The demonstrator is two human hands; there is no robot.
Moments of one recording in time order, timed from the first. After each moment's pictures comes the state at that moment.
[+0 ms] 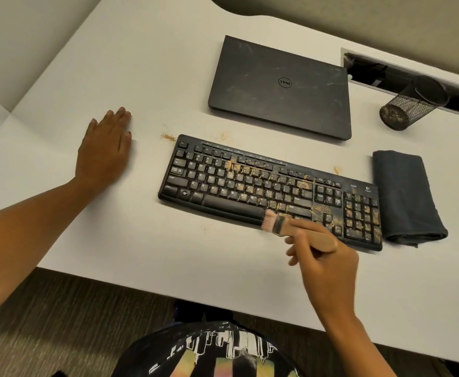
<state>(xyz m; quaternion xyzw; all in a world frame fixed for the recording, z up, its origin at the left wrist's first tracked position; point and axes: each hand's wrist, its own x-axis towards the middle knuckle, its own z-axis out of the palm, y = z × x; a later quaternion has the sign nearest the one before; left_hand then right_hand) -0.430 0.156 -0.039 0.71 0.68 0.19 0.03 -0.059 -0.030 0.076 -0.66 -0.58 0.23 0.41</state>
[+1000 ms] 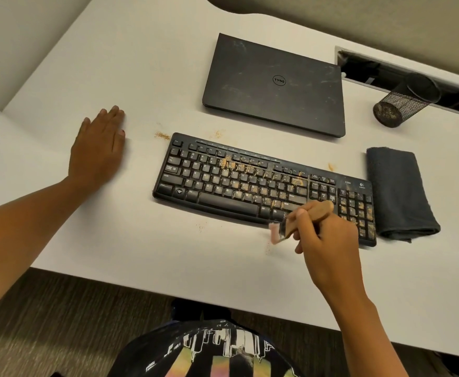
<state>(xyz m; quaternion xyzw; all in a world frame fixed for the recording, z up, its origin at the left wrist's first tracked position) -0.428 0.155 -0.037 0.71 0.68 0.19 0.02 -0.050 -0.010 0.096 -0.71 -0.59 0.24 0.30</state>
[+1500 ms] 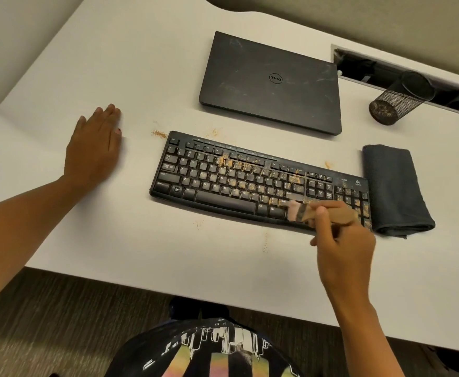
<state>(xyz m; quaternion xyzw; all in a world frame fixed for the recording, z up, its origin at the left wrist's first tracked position) -0.426 0.153 -0.034 0.71 0.67 0.20 0.03 -0.041 -0.020 0.098 -0.73 -0.55 0.18 0.37</state>
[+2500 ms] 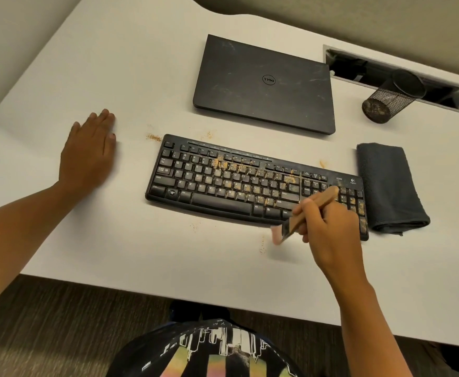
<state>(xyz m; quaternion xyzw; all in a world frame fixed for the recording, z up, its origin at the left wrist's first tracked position) -0.428 0.153 -0.036 0.71 0.67 0.20 0.04 -0.037 0.001 0.095 -0.75 -0.52 0.26 0.32</state>
